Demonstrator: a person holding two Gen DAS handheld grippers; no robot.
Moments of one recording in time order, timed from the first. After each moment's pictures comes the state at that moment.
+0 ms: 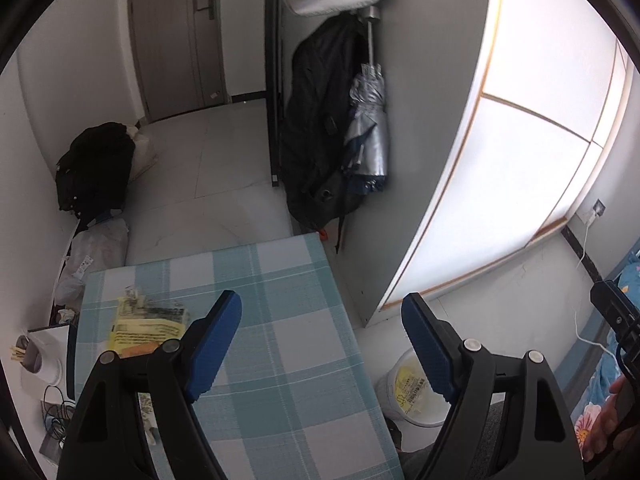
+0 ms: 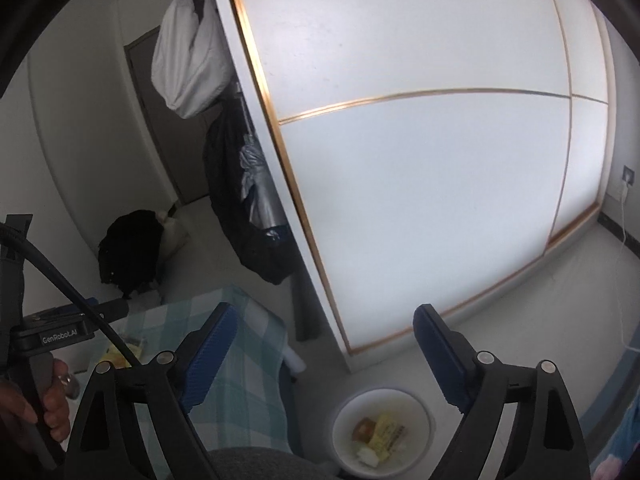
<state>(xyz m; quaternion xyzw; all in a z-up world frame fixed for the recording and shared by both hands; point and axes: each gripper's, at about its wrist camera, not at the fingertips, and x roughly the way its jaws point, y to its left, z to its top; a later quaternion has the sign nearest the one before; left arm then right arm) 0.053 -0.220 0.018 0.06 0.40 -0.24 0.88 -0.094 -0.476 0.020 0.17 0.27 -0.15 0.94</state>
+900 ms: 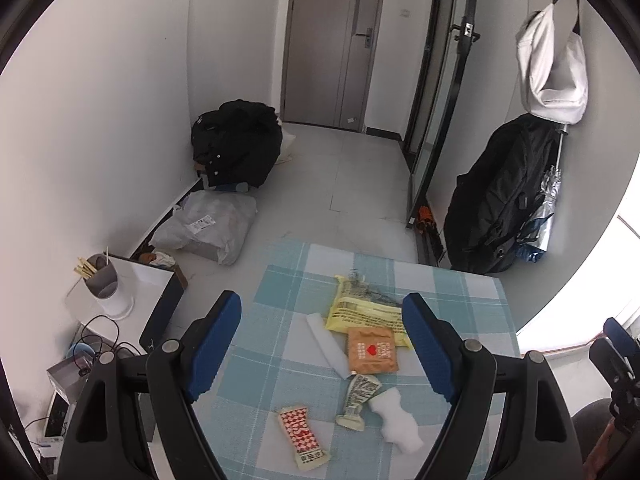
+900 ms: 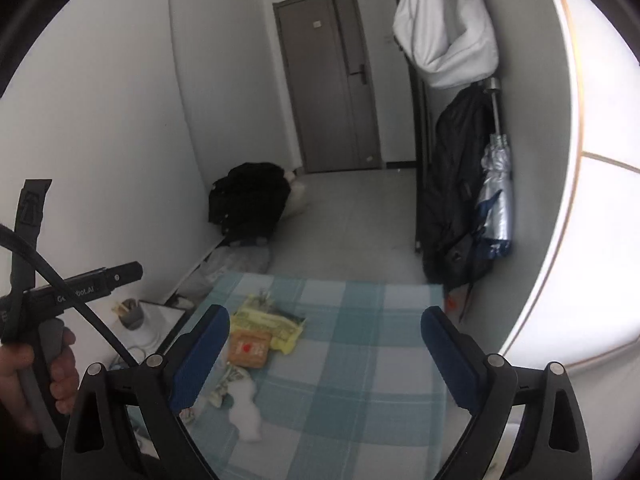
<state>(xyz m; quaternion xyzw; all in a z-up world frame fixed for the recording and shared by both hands) 0.063 0.011 -0.009 -0.05 0.35 -0.05 0.93 -0.017 -0.243 0.015 0.06 0.28 0.07 0.96</state>
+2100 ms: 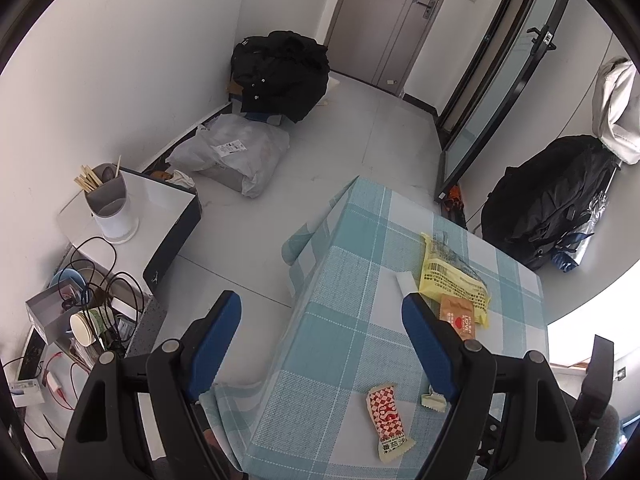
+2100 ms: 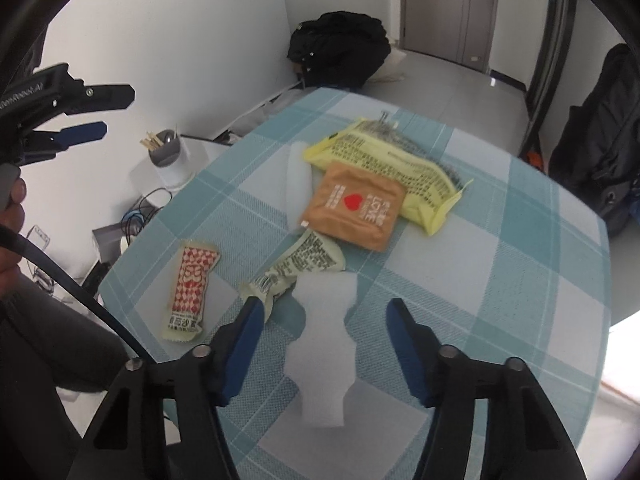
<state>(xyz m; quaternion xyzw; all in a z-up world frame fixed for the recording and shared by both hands) 0.085 0.110 -0.075 -0.14 0.44 -0.02 0.88 0.052 -0.108 -0.138 -0.07 0.48 0.21 0.85</state>
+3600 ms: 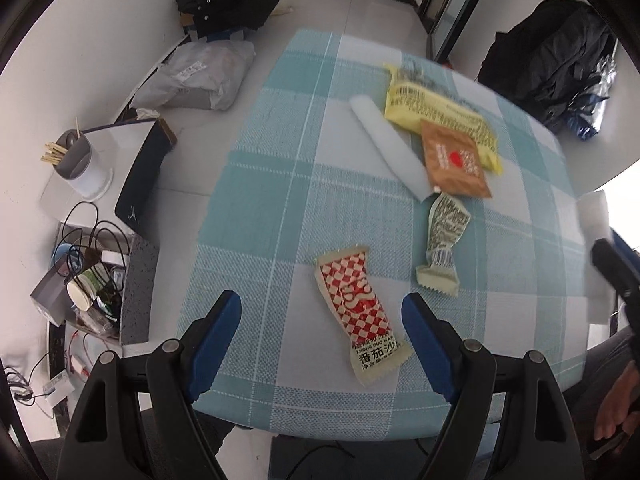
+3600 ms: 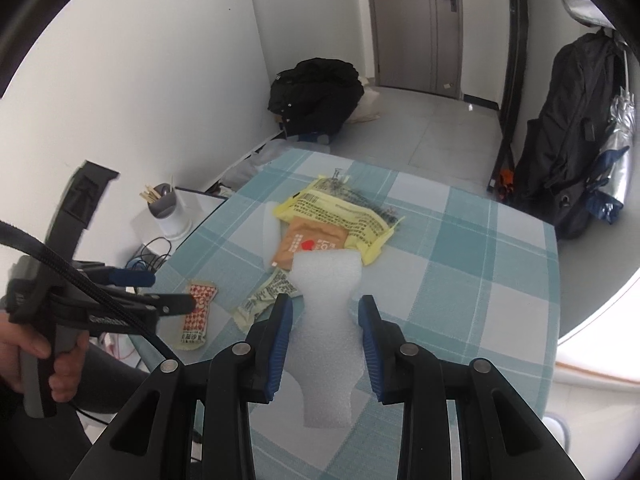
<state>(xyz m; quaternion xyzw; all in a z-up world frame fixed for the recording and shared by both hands) 0.068 0.037 -0.141 -0.03 0.59 -0.06 0.80 0.025 -0.164 -0.081 -0.02 0.41 0.19 0.89</state>
